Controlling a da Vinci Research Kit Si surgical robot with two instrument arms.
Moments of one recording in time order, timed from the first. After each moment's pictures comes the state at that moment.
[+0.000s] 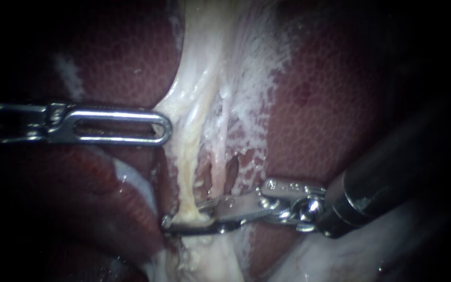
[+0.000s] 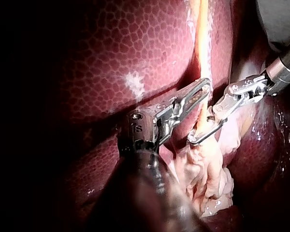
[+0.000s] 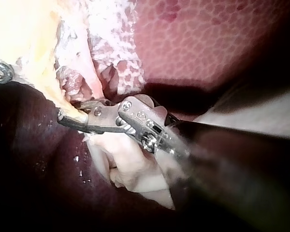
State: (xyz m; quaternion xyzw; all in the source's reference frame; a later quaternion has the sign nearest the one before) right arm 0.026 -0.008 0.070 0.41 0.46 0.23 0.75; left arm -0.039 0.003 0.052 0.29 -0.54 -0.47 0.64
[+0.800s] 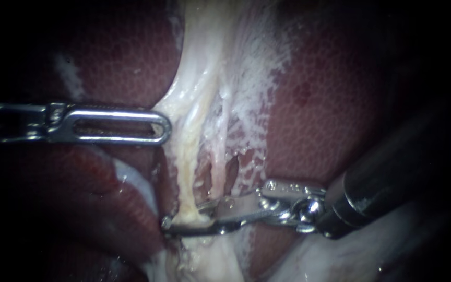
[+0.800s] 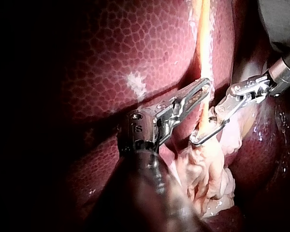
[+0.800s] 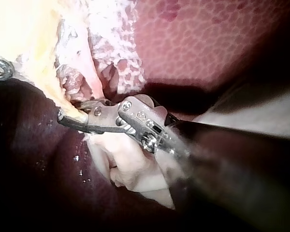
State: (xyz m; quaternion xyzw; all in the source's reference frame) right arm 0.026 -0.008 0.070 0.41 0.47 0.23 0.75; left arm -0.038 0.003 0.053 0.29 -0.54 -0.47 0.64
